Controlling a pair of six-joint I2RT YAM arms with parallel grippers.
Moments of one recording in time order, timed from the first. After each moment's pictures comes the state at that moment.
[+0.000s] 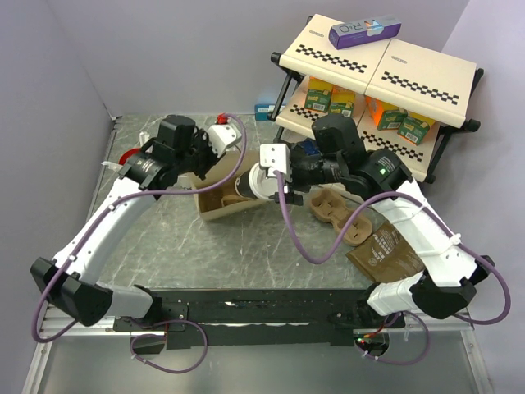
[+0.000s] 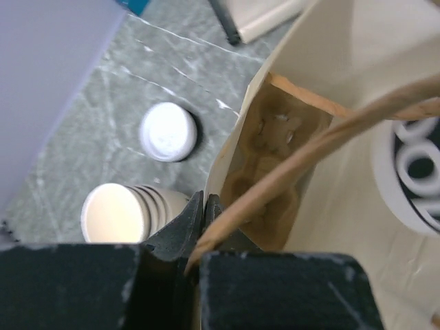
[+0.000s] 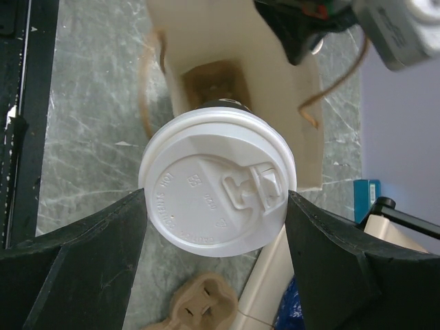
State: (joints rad) left arm -0.50 1.31 1.45 -0.69 0.14 0.47; right arm 0.74 1.35 1.77 -0.99 -0.48 -0.82
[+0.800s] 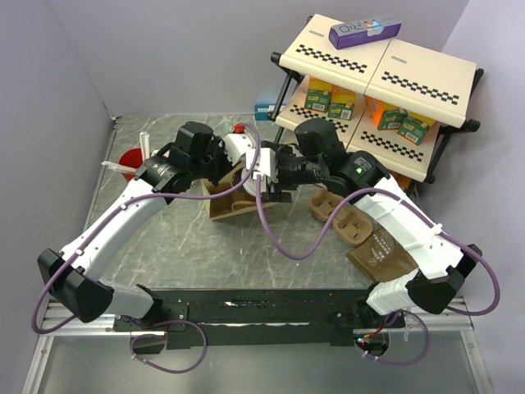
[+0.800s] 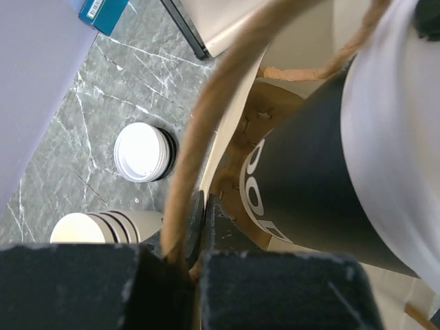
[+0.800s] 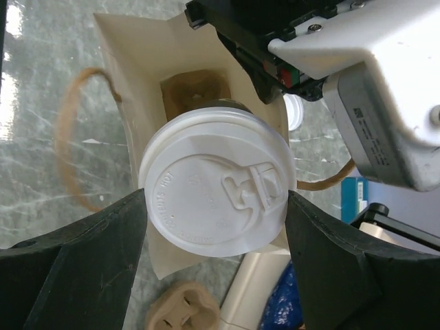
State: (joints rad) left arm -0.60 1.36 1.44 -0.63 0.11 0.46; right arm 0.77 1.40 1.66 -0.84 -0.40 -0.86
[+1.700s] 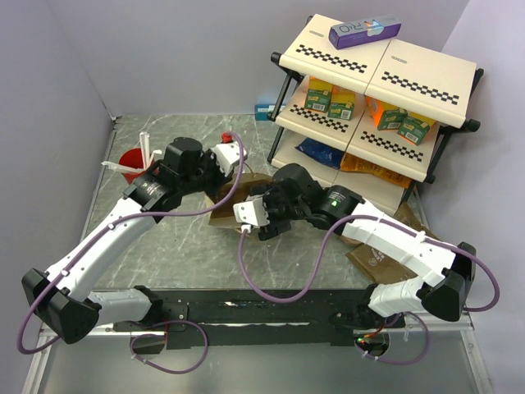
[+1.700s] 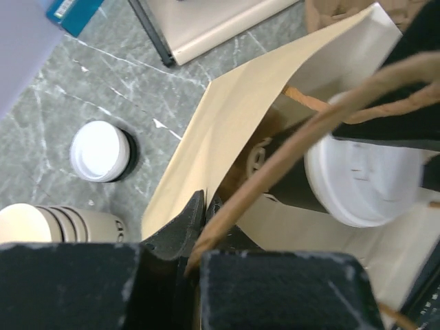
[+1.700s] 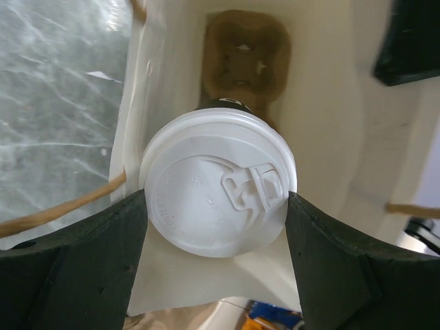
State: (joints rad) left arm -0.60 1.21 1.26 -0.54 0.18 0.33; right arm 0.93 1.31 1.28 -0.70 -0.16 -1.02
